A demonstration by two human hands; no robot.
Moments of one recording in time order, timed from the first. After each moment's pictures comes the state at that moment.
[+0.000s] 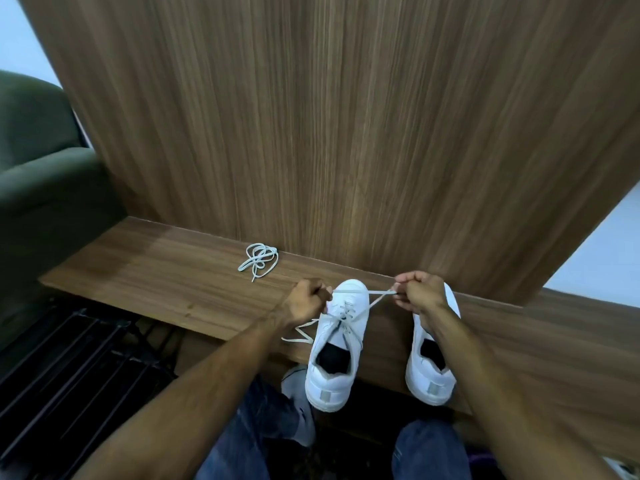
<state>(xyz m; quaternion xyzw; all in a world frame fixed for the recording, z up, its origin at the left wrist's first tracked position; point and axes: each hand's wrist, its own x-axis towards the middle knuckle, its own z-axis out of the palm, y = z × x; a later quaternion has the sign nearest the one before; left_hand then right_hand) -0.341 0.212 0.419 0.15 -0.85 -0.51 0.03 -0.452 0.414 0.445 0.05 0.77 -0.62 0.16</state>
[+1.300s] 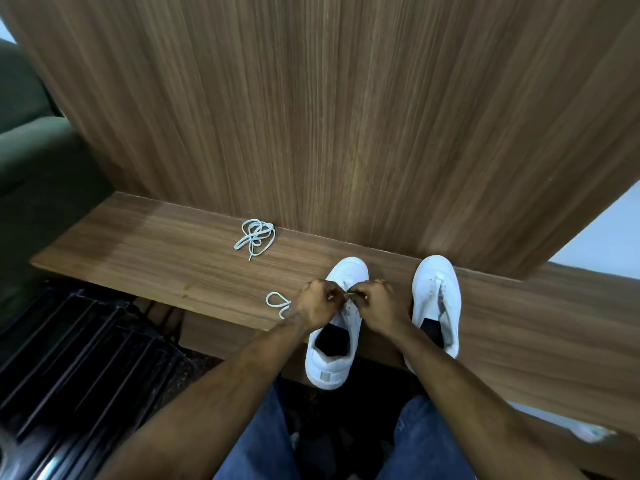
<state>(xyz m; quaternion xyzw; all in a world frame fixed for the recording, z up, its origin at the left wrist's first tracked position) -0.349 0.234 0.380 0.16 -0.90 -0.40 0.02 -0.415 0.385 0.399 -0.35 0.90 -0.26 0.06</state>
